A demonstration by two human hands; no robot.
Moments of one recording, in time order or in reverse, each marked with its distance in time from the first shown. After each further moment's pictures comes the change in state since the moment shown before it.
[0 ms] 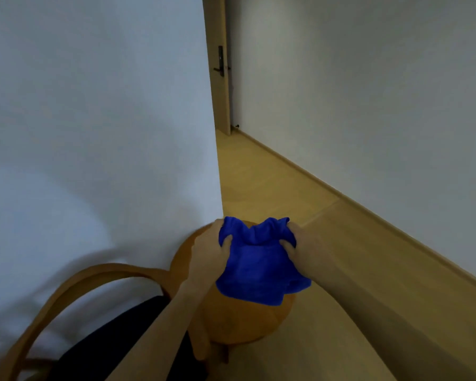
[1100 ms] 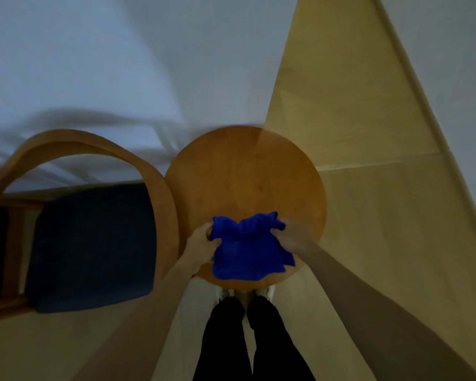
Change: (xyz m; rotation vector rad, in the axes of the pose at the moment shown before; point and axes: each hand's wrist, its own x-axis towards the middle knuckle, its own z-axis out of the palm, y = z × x) left_hand 0.044 -0.217 0.212 -0.503 -0.198 -1.076; right_hand 0.172 0.136 0.251 0.145 -1.008 0.276
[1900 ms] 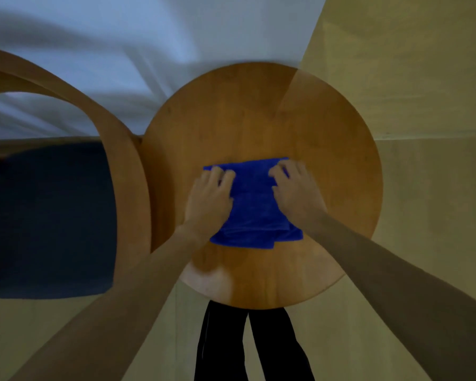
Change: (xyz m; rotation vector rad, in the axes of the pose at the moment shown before) left_hand 0.170 -0.025 0.029 1.033 0.468 0.635; right_hand 0.178 0.025 0.021 -0.756 0.415 -0.619
